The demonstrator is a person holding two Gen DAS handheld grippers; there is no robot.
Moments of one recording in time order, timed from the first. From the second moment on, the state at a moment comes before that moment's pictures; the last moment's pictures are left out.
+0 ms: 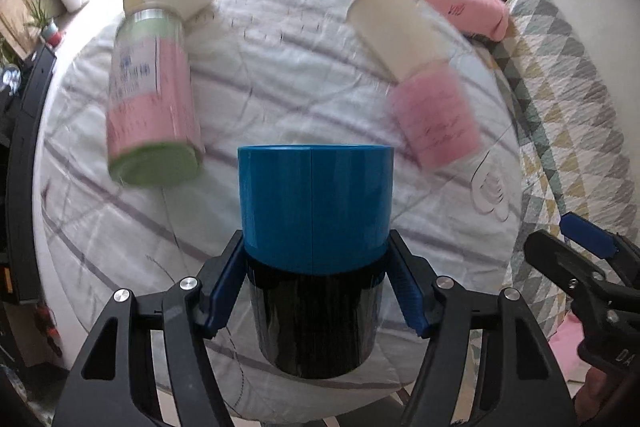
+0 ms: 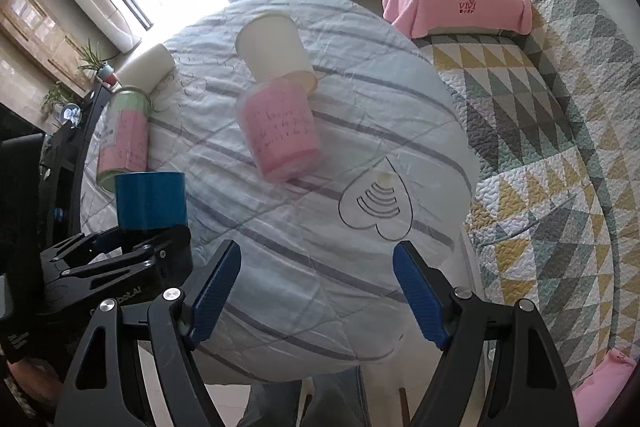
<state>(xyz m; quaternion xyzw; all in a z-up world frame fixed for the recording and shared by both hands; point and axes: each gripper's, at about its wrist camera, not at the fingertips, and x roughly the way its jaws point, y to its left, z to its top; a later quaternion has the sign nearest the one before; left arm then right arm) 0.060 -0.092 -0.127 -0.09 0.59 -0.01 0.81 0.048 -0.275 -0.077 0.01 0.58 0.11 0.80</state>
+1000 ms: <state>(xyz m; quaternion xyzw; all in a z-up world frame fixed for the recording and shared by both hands) 0.018 -0.094 -0.145 -0.08 0.48 -0.04 0.87 0.022 -0.260 -0.083 0.02 0.53 0.10 0.84</state>
